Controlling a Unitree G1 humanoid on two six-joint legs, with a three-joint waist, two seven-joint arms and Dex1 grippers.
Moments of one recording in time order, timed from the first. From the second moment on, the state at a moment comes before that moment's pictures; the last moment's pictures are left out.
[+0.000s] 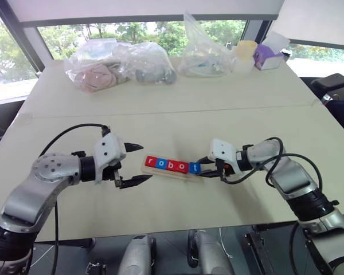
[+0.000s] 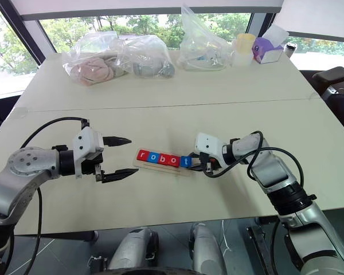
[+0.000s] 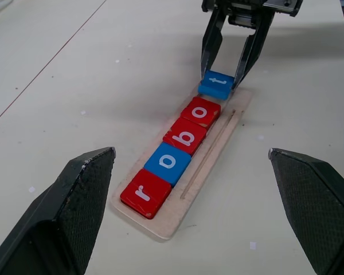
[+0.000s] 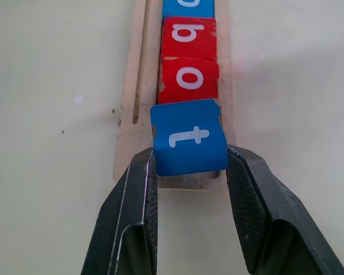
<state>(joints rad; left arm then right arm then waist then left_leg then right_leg) -0.20 0.83 0.02 -0.49 -0.45 0.52 -0.95 -0.51 -0.70 0.31 -0.05 0.10 0.45 1.17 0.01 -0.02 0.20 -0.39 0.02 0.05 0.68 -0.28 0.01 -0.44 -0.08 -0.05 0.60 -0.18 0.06</state>
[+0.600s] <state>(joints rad) -0.21 0.82 0.01 -0.49 -0.45 0.52 -0.95 -0.51 -0.70 0.31 -0.12 0.13 0.58 1.15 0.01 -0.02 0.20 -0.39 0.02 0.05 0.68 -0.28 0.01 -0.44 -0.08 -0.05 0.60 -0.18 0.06</state>
